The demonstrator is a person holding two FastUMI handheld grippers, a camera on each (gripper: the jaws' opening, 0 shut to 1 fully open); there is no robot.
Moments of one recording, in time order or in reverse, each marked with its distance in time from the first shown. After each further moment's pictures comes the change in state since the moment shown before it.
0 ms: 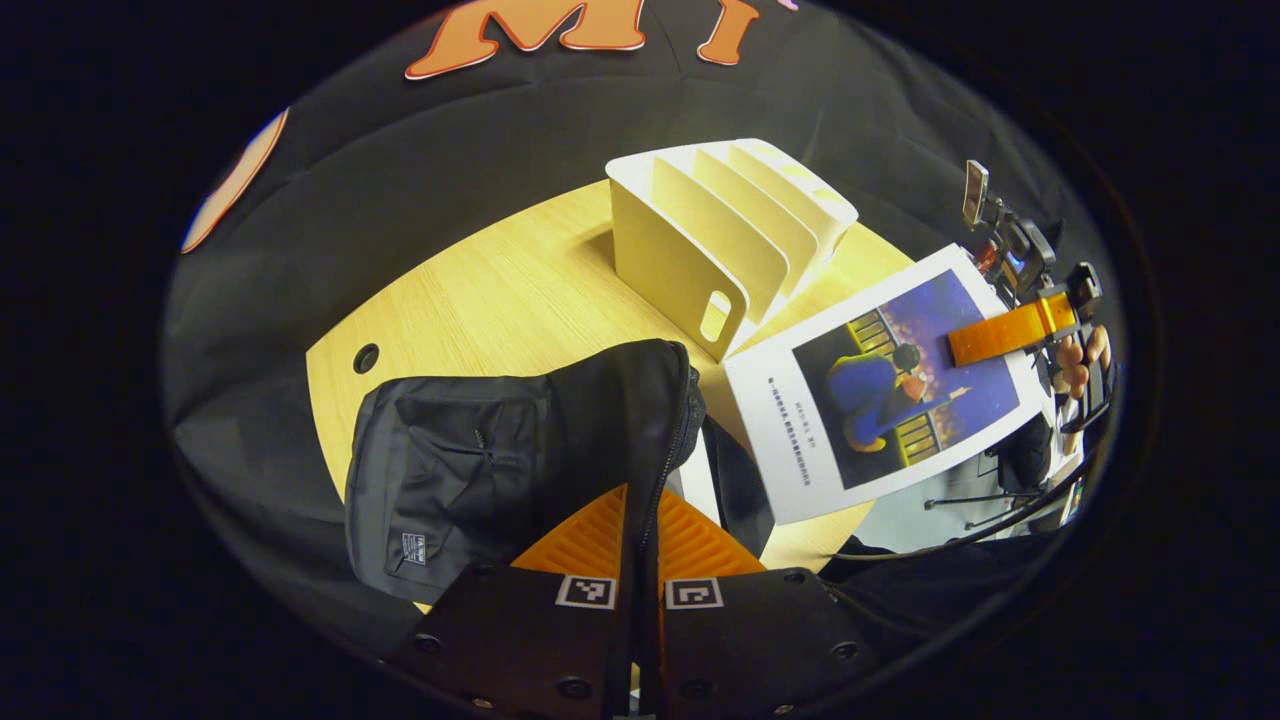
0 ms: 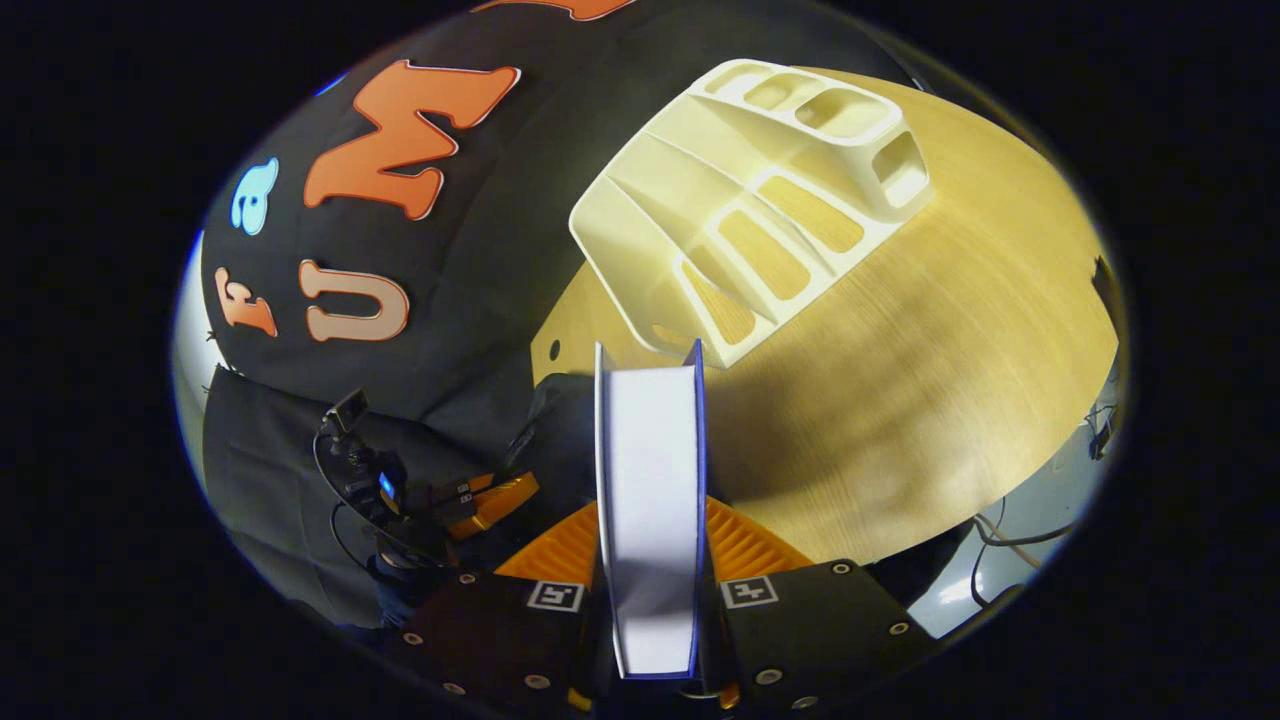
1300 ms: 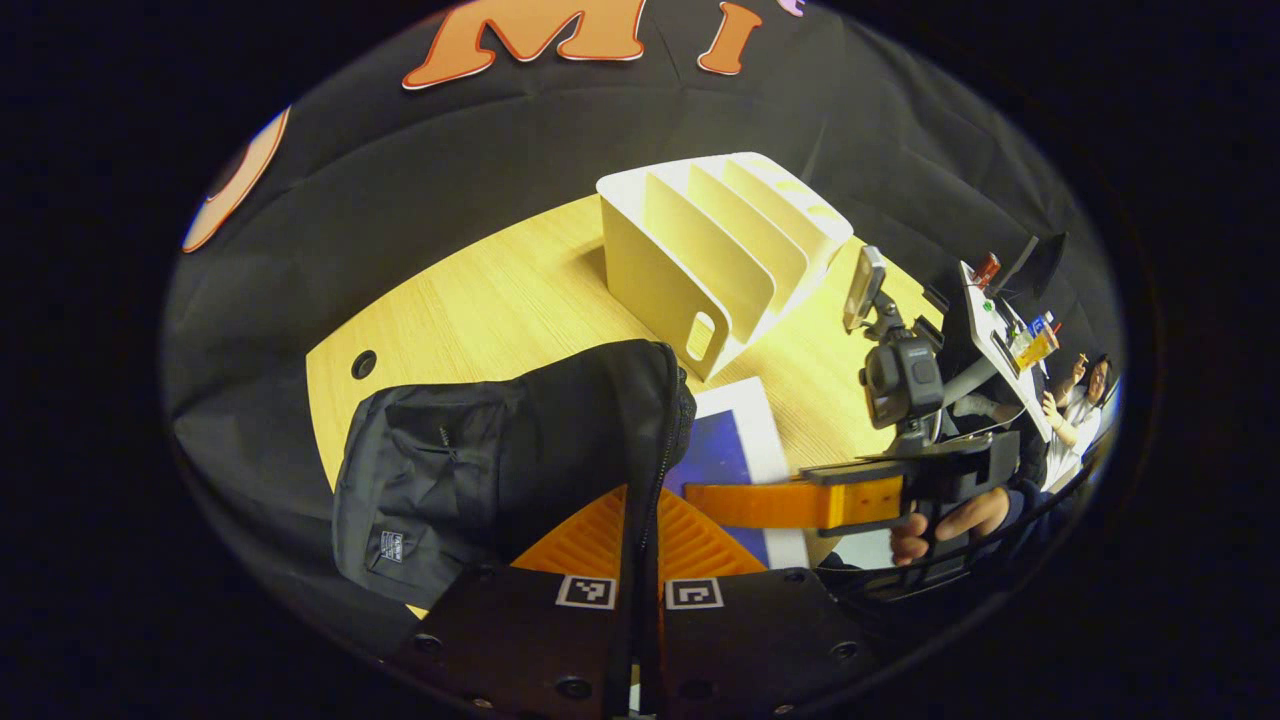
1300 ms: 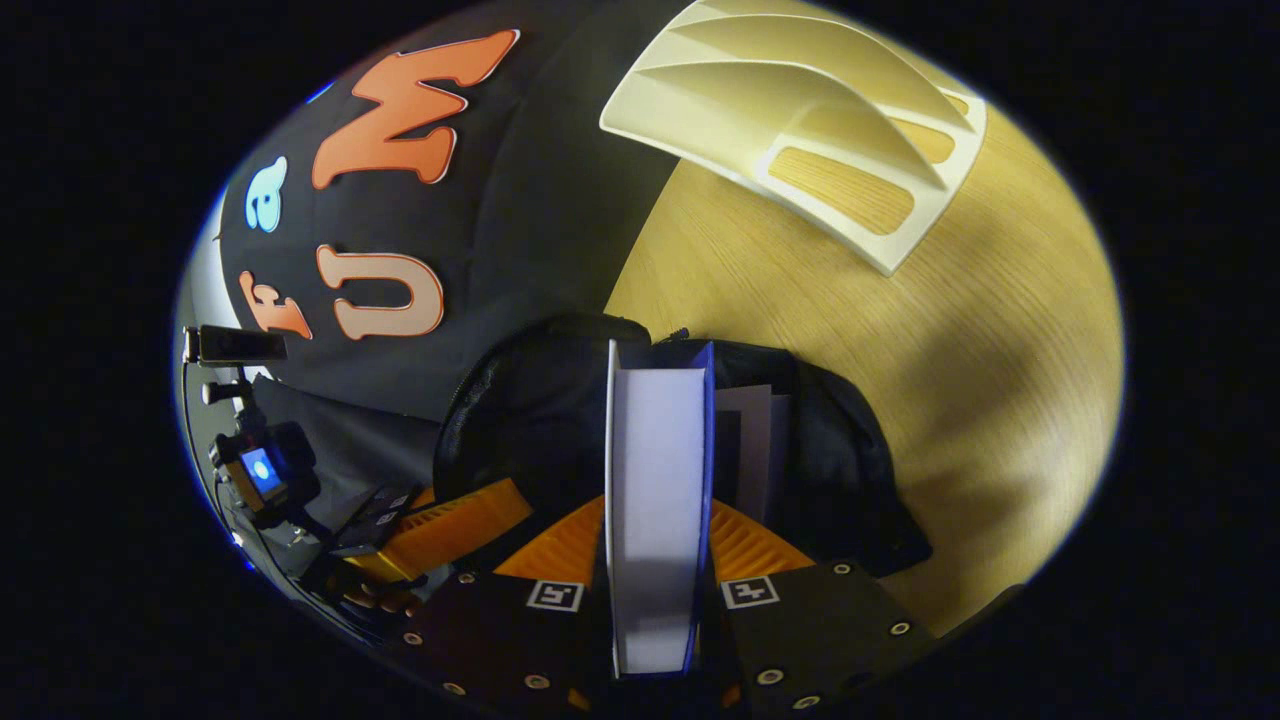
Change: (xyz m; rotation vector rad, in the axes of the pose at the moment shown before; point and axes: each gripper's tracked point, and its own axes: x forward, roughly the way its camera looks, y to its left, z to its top) left arm -0.005 -0.022 0.016 -0.022 -0.033 -0.005; right arm 0.182 0.052 -0.057 0.038 -0.034 0.216
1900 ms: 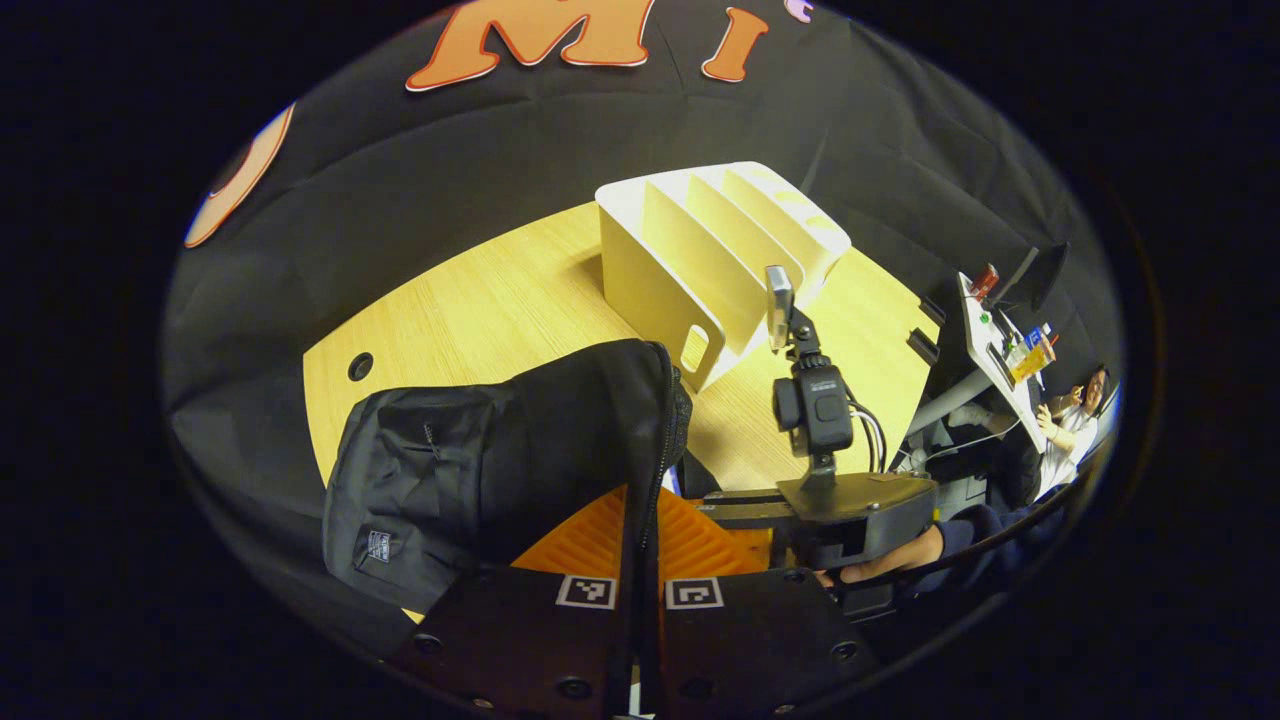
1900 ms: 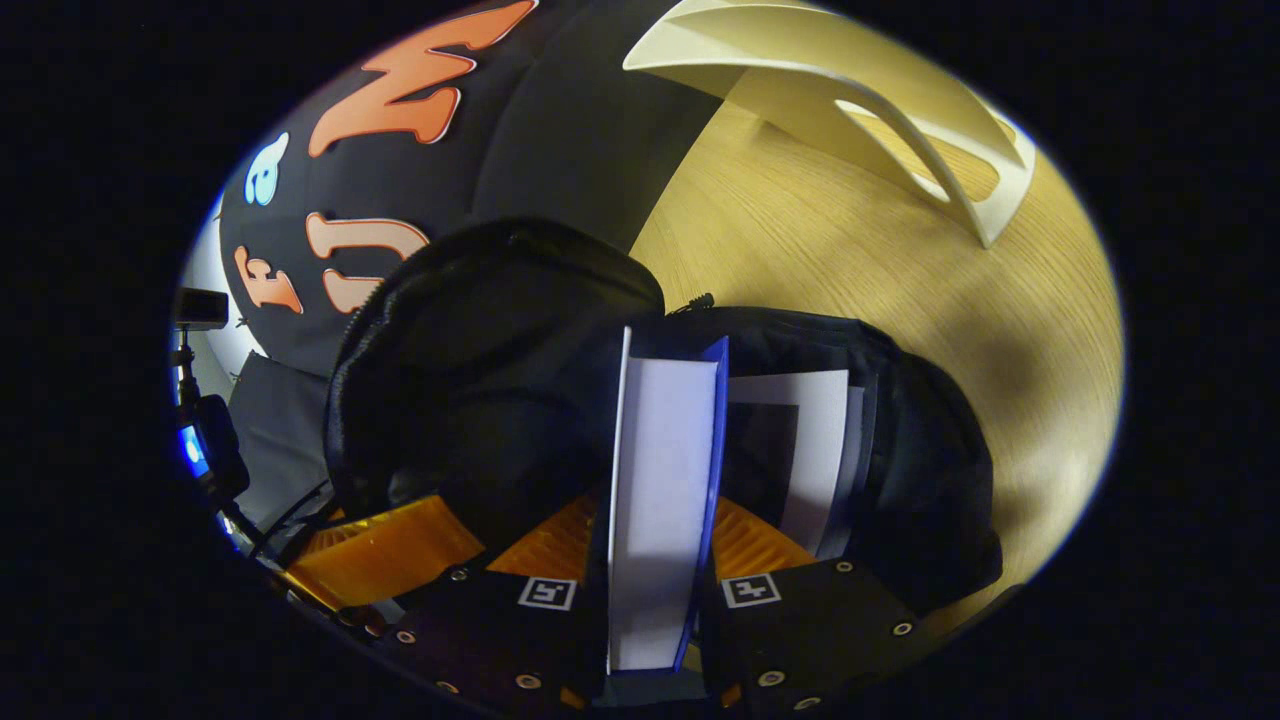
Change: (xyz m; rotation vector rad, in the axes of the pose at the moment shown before) left arm -0.001 -0.001 0.010 -0.033 -0.025 0.000; right arm 0.059 0.012 -0.010 -0.052 0.065 0.005
